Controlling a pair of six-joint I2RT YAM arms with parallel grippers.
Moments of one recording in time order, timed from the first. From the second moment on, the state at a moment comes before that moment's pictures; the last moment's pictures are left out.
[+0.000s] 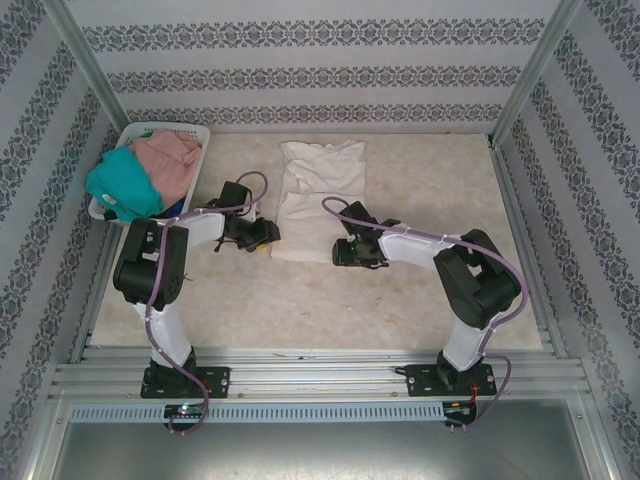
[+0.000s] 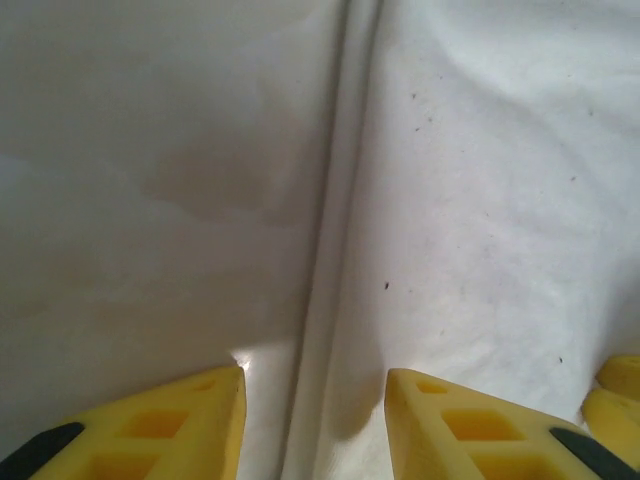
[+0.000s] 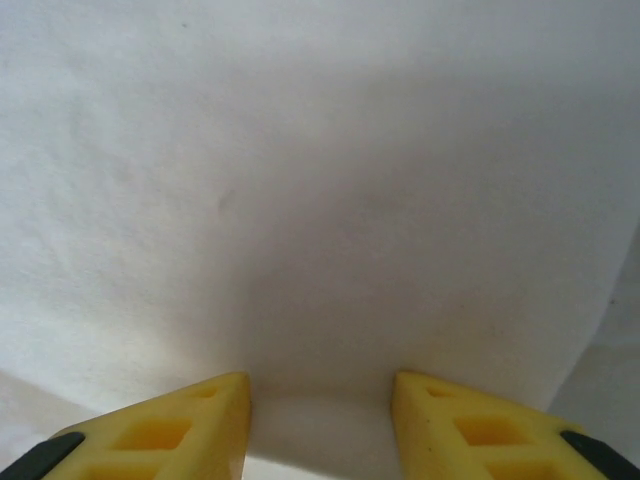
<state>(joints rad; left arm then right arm) -0.20 1.87 1.07 -0.32 0.49 -0.53 0.58 1.77 1.00 -0.39 -0.06 0.56</state>
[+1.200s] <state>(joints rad) -0.29 1.58 0.82 -0.26 0.42 -0.56 0.49 1.64 0.83 -0.35 -0.08 0.60</state>
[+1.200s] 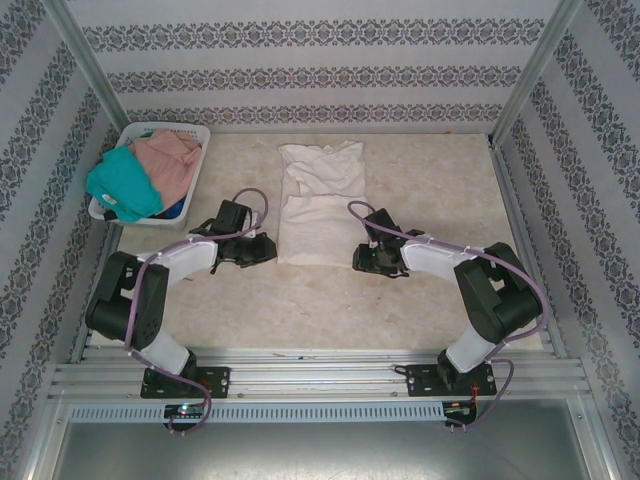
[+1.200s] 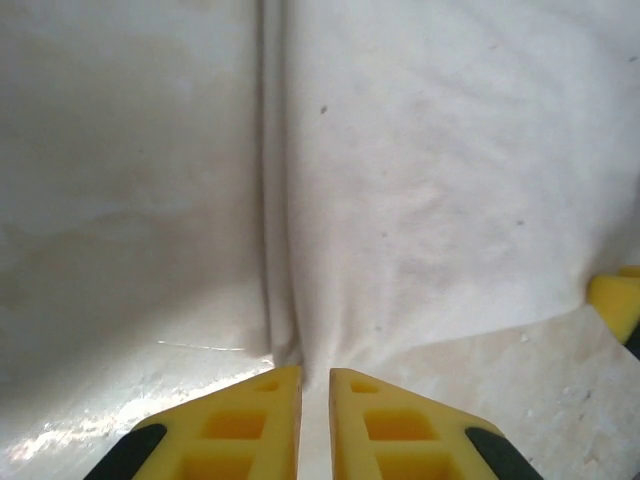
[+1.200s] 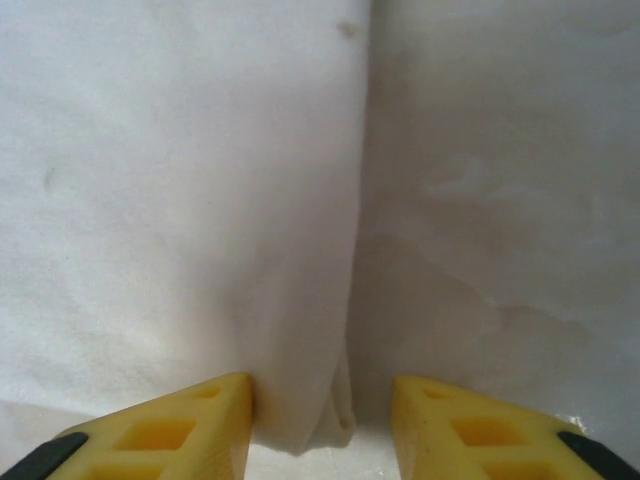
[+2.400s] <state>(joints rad) -0.34 1.59 0.72 -0.21 0.45 -0.58 0.50 1.56 0.77 -0.33 -0.14 0.59</state>
